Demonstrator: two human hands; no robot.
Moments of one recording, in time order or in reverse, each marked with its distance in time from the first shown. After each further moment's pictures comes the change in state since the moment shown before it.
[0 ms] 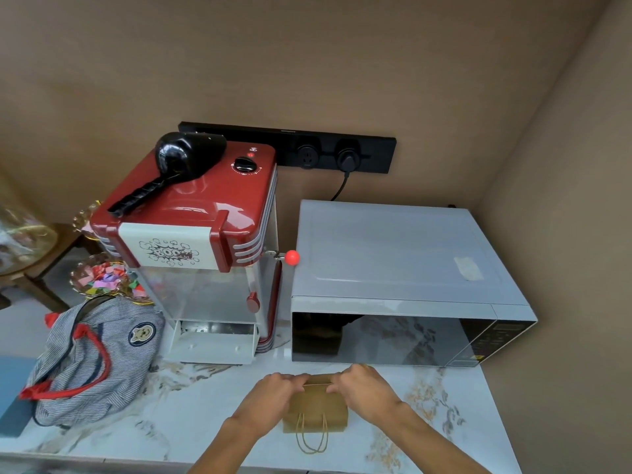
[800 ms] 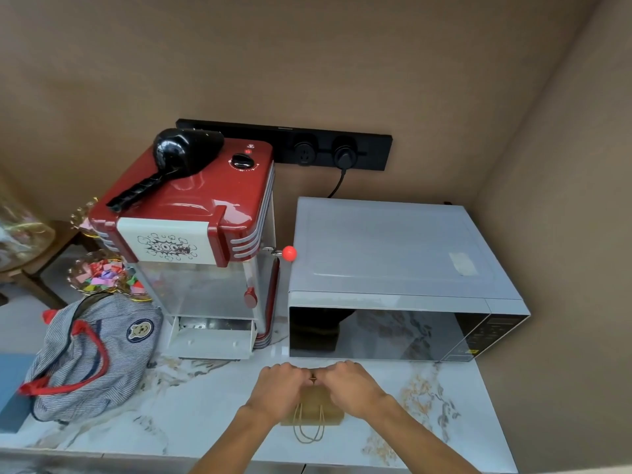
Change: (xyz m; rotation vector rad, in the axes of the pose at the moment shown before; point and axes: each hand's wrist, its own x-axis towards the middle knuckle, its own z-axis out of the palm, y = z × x) left_hand 0.009 0.023 0.000 0.214 0.051 -0.046; right_hand 0.002 -0.018 -0.002 0.011 0.042 -0.051
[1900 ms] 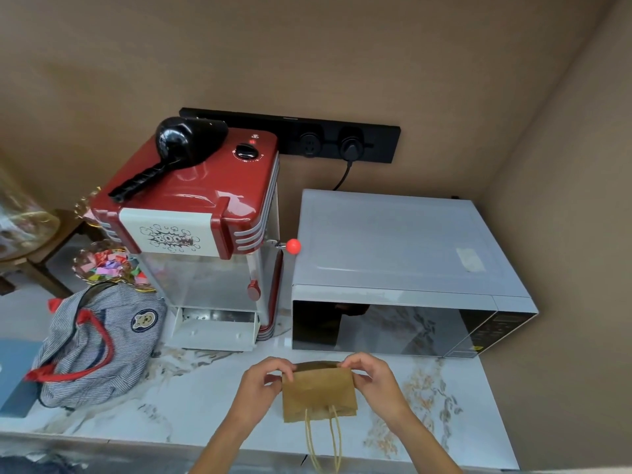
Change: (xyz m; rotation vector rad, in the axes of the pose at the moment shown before) left_hand -0.036 -0.026 0.003 -1.086 0.241 -0.198; right_hand -0.027 0.030 0.029 1.214 0.331 0.334
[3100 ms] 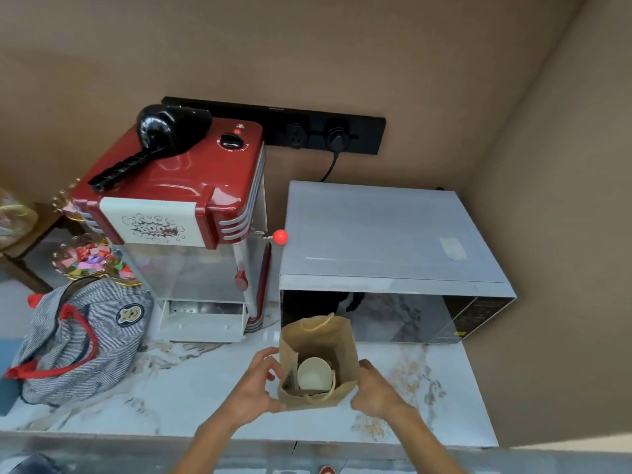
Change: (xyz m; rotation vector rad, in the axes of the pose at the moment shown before) left_hand -0.004 -0.016 0.004 0.158 -0.310 -0.087; right_hand -0.013 0.005 -0.014 -0.741 -0.296 0.184
